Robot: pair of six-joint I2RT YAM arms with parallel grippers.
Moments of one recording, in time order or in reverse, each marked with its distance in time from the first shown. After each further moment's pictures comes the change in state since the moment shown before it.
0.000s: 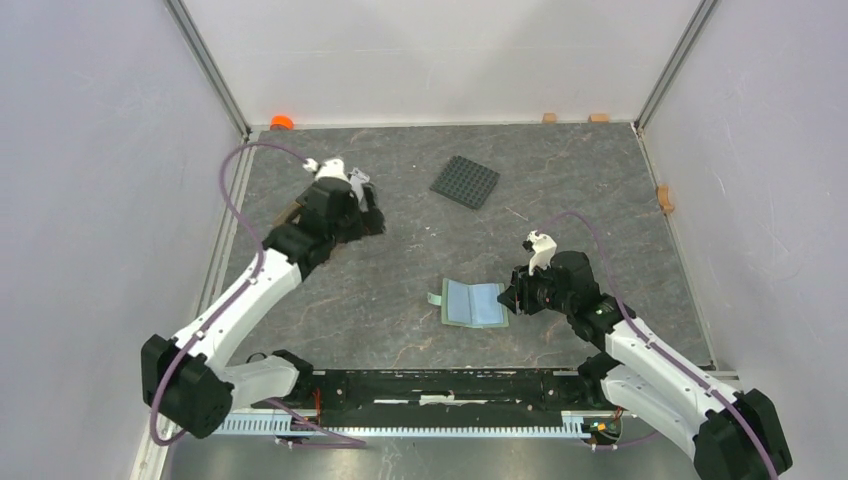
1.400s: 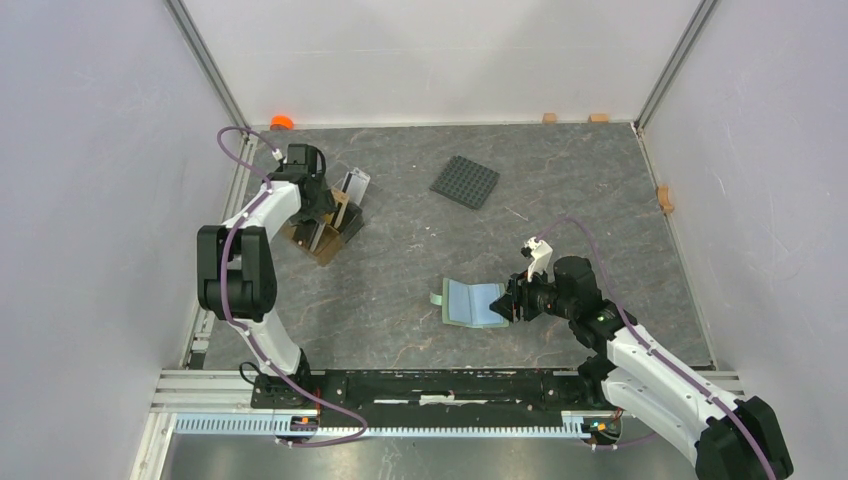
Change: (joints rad) left arm 0.479 0.628 0.306 -0.077 -0.017 0.116; right arm 0.000 -0.050 -0.053 0.068 -0.144 -0.003
